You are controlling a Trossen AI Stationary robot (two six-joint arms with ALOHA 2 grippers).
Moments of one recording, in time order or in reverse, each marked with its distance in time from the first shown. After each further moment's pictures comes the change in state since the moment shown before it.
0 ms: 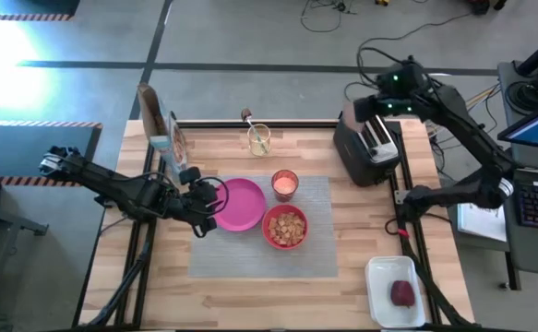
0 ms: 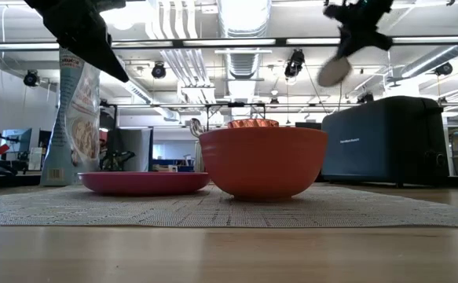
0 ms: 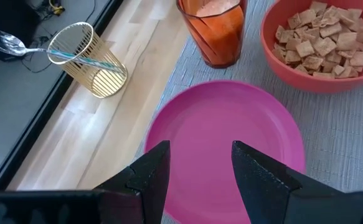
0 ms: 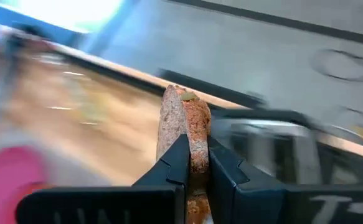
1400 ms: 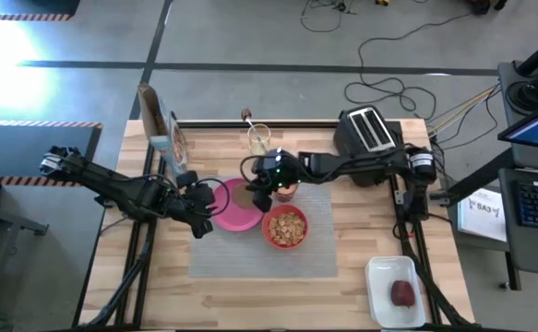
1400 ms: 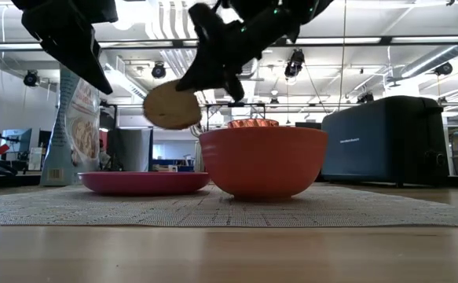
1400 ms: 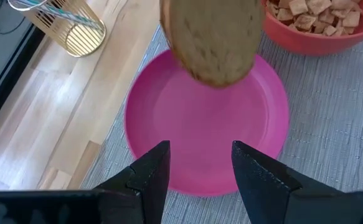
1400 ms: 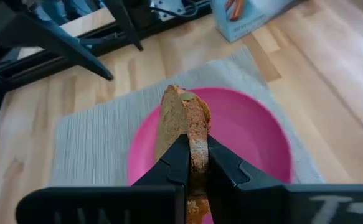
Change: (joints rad) left arm -0.001 0.001 0.000 -0.110 0.118 -0.108; right arm 0.740 0.695 0.000 0.865 -0.084 -0.043
